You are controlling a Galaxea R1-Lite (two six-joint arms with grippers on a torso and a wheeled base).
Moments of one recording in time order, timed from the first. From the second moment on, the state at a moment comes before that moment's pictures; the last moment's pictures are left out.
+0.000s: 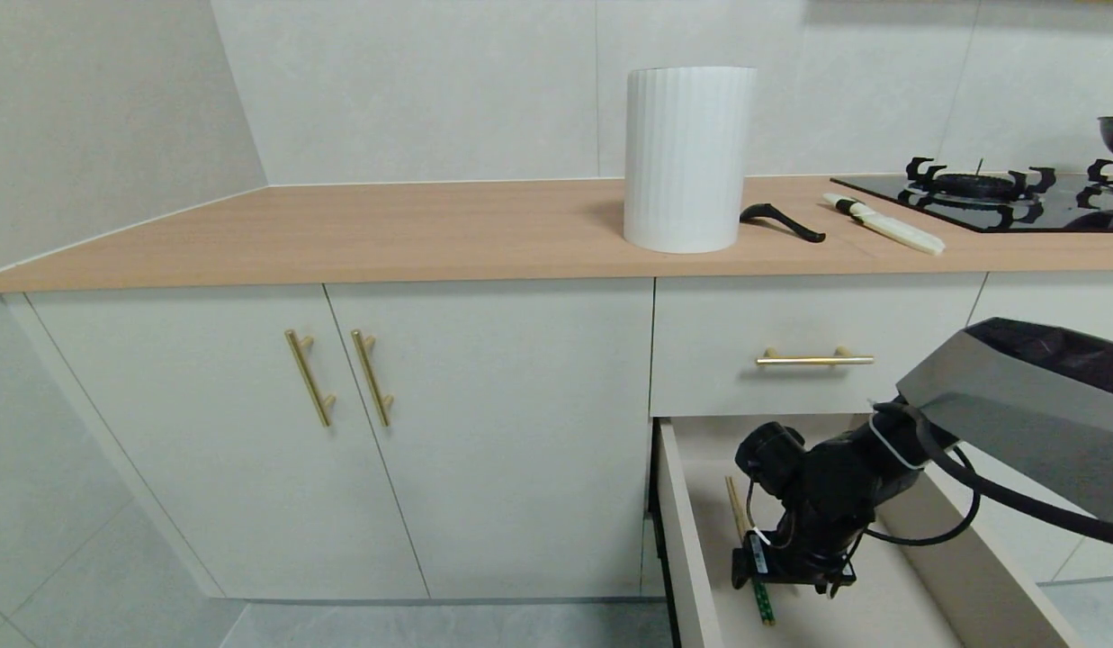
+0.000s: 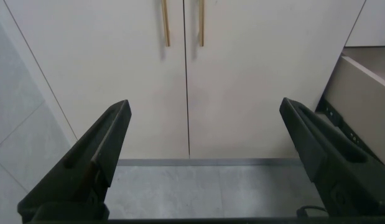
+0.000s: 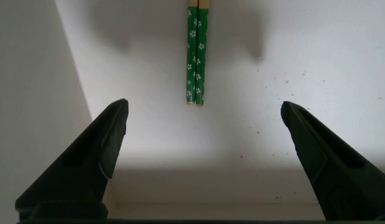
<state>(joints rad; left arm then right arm) 0.00 0.00 0.00 0.00 0.01 0.00 0.43 2.30 -1.14 0.19 -0.07 0.46</state>
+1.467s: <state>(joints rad) 0.00 0.00 0.00 0.00 0.01 0.00 0.29 1.65 -1.00 0.18 -0.16 0.31</state>
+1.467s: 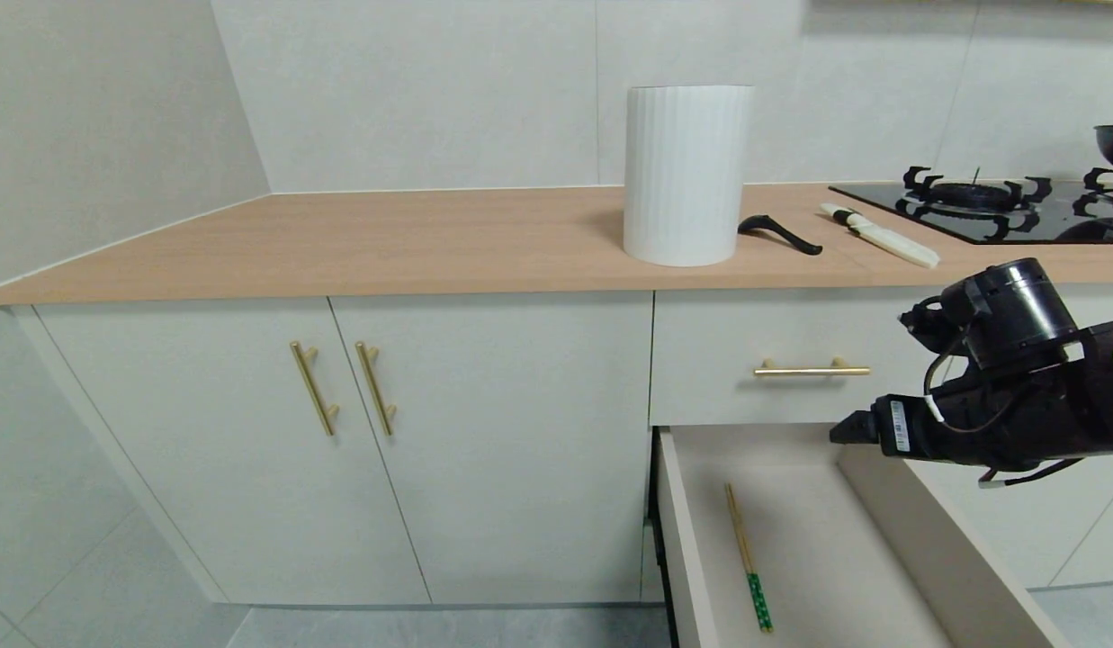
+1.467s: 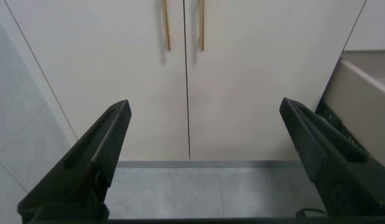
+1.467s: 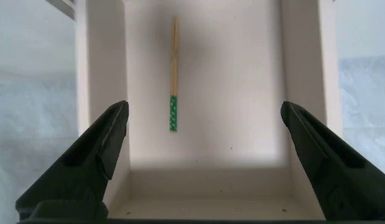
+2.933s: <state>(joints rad) 0.00 0.00 0.00 0.00 0.01 0.00 0.29 1.66 -0.95 0.10 -0.16 0.27</state>
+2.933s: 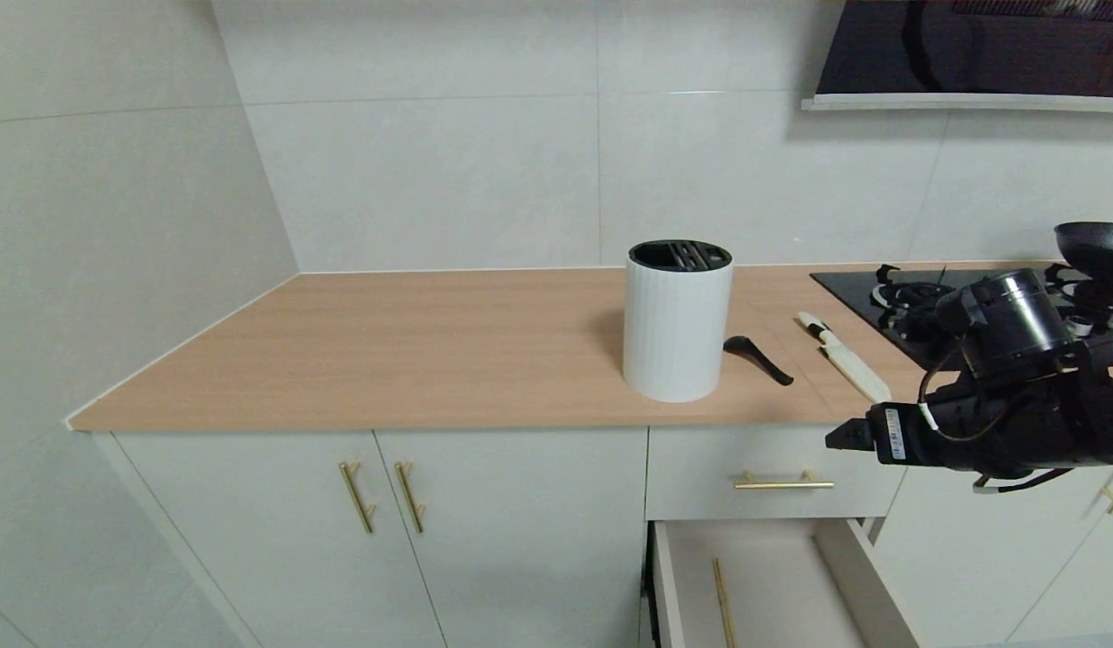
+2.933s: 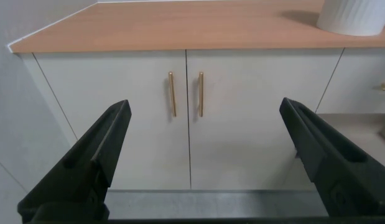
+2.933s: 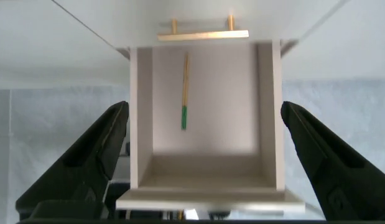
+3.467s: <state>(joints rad) 0.00 0.00 0.00 0.00 0.01 0.00 0.24 1.72 -0.97 -0.20 -0.06 0.10</state>
